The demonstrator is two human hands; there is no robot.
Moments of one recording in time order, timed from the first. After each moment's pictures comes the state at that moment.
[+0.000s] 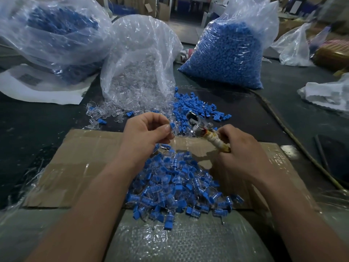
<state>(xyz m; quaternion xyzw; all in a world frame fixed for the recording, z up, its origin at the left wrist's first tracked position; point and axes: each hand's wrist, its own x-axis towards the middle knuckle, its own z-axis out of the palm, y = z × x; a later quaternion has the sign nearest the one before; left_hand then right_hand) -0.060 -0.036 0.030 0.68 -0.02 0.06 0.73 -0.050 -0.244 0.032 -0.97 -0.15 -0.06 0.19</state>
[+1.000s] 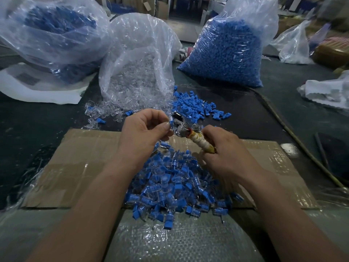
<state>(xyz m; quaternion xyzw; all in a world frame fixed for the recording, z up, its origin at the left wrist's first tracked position) -0.062 -0.037 0.033 0.71 -0.03 0.11 0.70 -0.054 -0.219 0.033 -0.96 -0.20 -0.01 0.20</state>
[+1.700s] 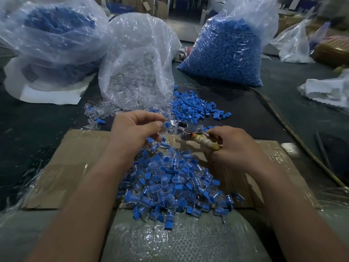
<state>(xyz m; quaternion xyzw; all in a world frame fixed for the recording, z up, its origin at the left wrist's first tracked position) -0.064 -0.021 0.039 0.72 0.03 0.06 0.69 -0.038 -0.235 0.037 -0.98 -0.16 0.01 0.15</state>
